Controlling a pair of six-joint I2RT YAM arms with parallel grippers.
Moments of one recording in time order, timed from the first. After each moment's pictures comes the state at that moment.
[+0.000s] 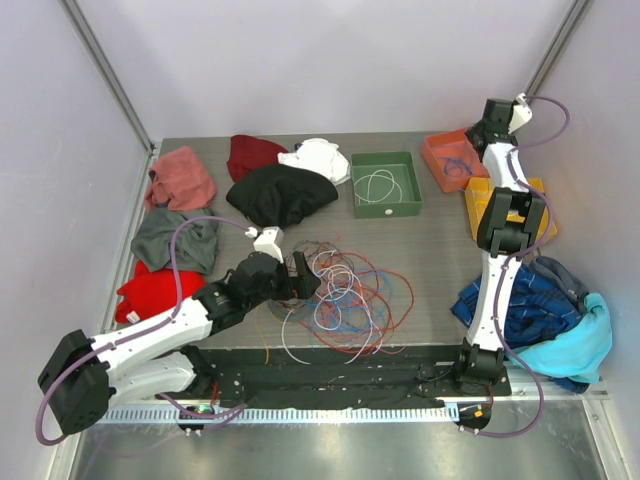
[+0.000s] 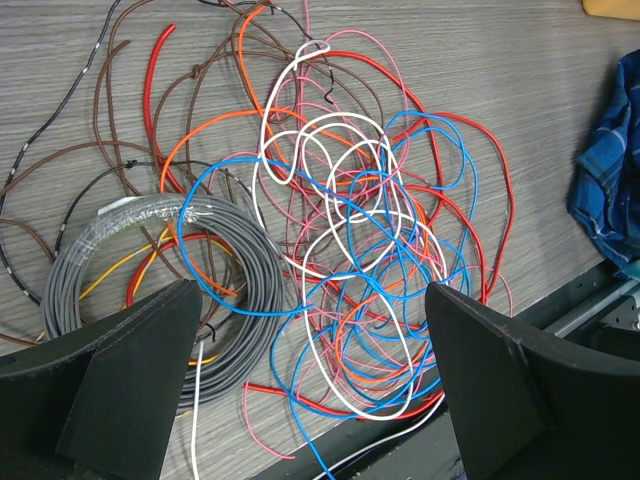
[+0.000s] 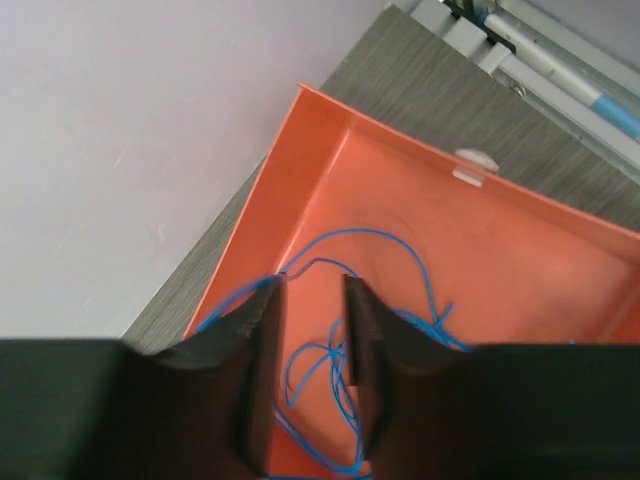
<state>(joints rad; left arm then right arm) -0.84 1.03 0.54 -0.07 -0.16 -0.73 -0.17 2.45 2.20 -0.26 0.22 0.68</state>
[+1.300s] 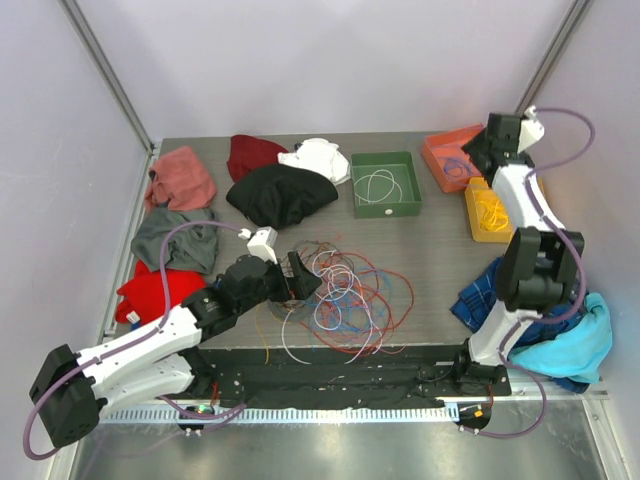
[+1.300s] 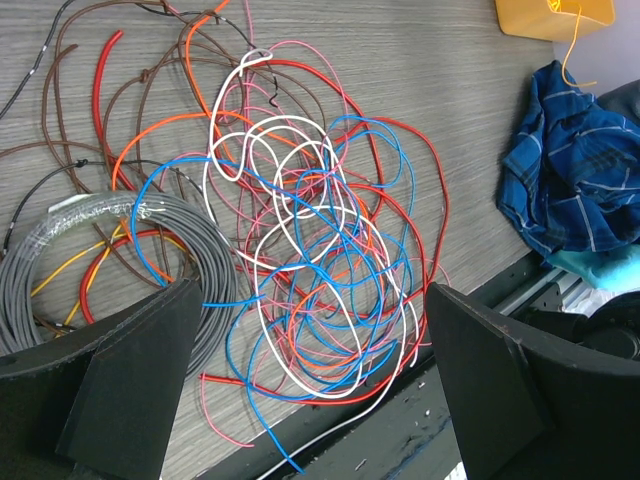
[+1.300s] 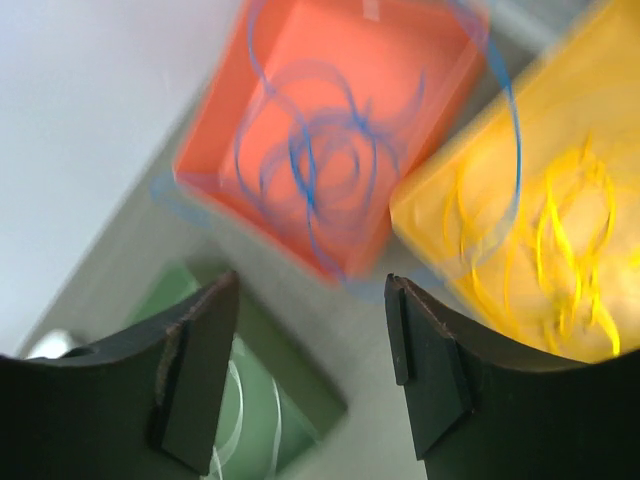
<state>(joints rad) -0.84 0.92 0.51 -0.05 -0.10 -0.78 -0.11 1.86 1.67 -0.40 0.33 0.69</state>
